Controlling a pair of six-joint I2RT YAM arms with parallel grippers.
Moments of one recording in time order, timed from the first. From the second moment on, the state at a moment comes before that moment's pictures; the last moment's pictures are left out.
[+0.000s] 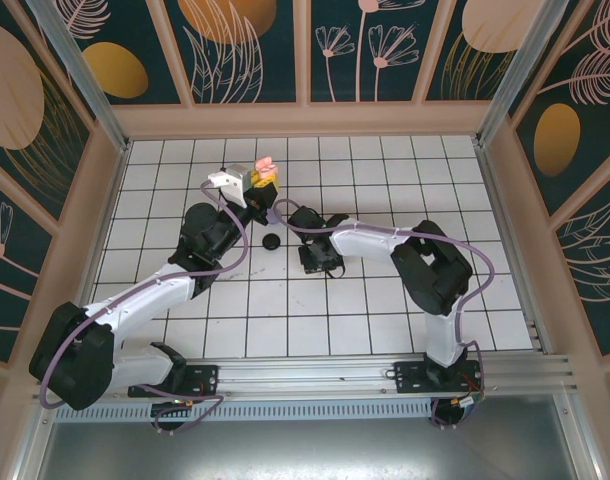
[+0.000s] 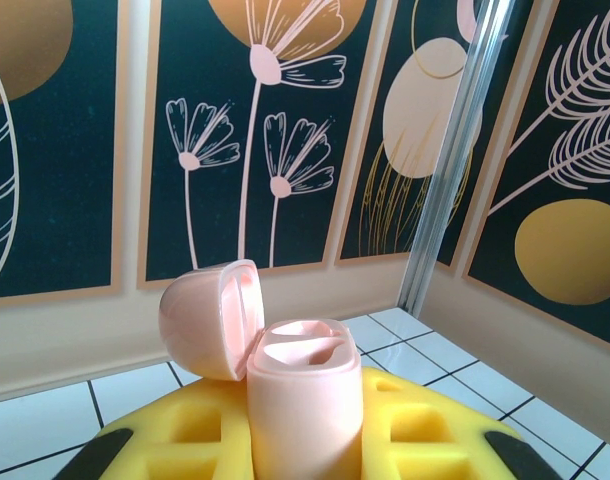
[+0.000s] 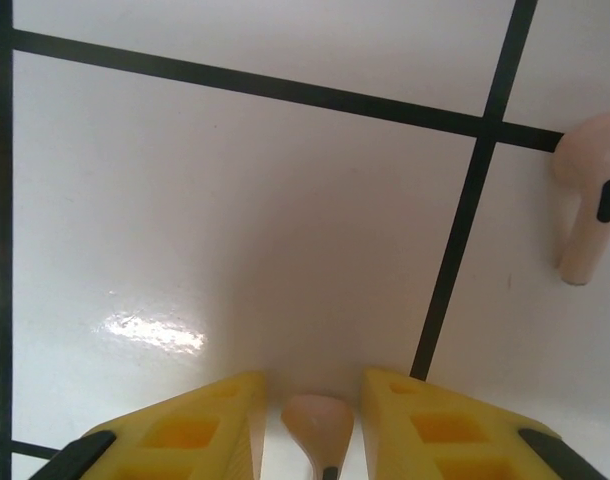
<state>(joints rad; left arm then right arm) -0.58 1.26 0.68 0.72 0.04 -0.21 0.83 1.94 1.27 -0.66 0.08 0.57</state>
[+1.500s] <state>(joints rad) -0.58 1.23 0.55 0.90 0.37 0.02 0.78 1.38 1.51 -0.64 0.14 0.47</state>
